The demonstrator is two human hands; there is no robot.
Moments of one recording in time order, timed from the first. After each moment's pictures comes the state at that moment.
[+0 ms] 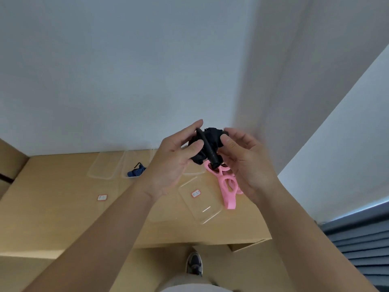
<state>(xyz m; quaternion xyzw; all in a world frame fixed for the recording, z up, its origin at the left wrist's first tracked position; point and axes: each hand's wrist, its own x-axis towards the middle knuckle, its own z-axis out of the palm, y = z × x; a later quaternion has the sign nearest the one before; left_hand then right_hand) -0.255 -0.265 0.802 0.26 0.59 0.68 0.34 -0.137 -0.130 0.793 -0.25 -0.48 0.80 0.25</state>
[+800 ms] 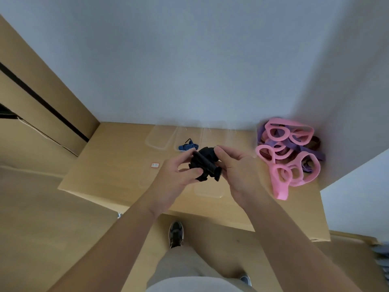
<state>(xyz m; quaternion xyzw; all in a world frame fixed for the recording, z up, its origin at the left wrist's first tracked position) -0.254 -0.413 0.753 0.12 0.71 0.63 0.30 -0.200 -0.255 0.722 -0.28 -0.47 0.82 0.12</state>
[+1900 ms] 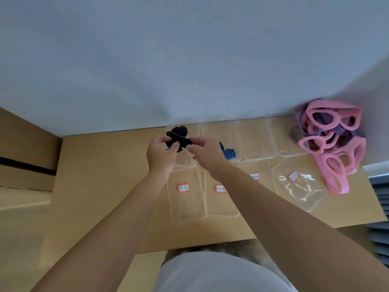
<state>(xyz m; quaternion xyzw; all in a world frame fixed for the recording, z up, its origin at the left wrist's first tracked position) -0.584 -0.470 0.589 0.00 0.81 0.55 0.22 -0.498 -0.367 0.619 -0.42 -0.63 0.65 0.02</state>
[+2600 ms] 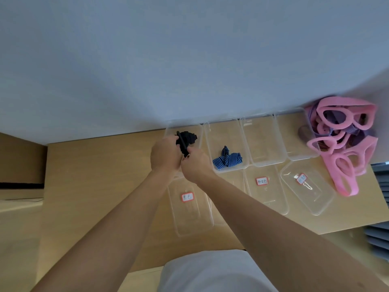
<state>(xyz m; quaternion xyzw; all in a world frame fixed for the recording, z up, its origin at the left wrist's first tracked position) -0.629 -0.438 0.561 0.26 0.93 0.21 0.18 -0.543 -0.384 0.586 -0.45 -0.75 0.47 -0.13</state>
